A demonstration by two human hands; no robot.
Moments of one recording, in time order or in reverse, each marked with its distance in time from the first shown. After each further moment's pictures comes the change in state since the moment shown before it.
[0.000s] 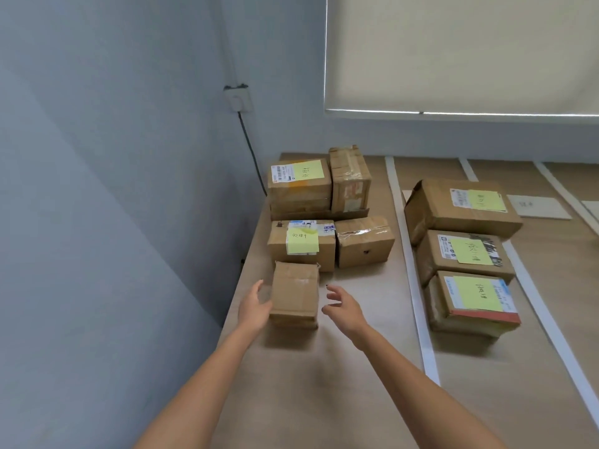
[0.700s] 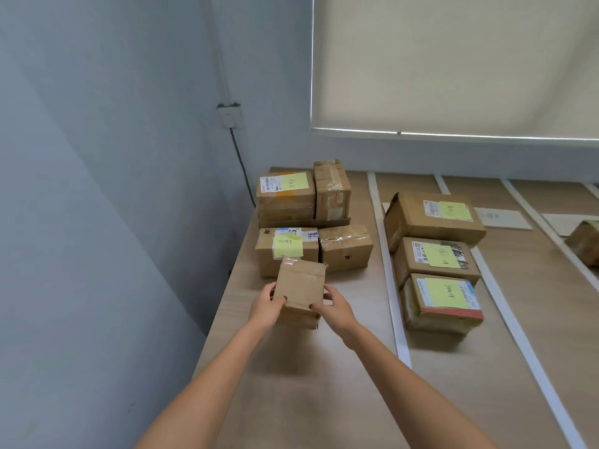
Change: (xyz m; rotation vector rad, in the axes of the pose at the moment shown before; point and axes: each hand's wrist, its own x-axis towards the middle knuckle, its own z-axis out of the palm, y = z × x) left_hand -0.038 0.041 0.028 -0.163 -0.080 0.026; right_hand -0.040 -0.009 -0.021 0.101 0.003 -0.094
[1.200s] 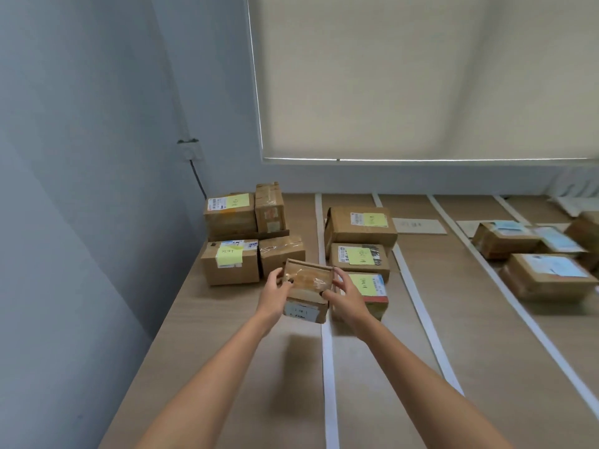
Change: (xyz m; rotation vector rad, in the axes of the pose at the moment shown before) left_hand -0.121 0.098 0.134 -0.137 -0.079 0.194; right_hand -0.112 0.012 -0.177 0.112 0.126 -0.181
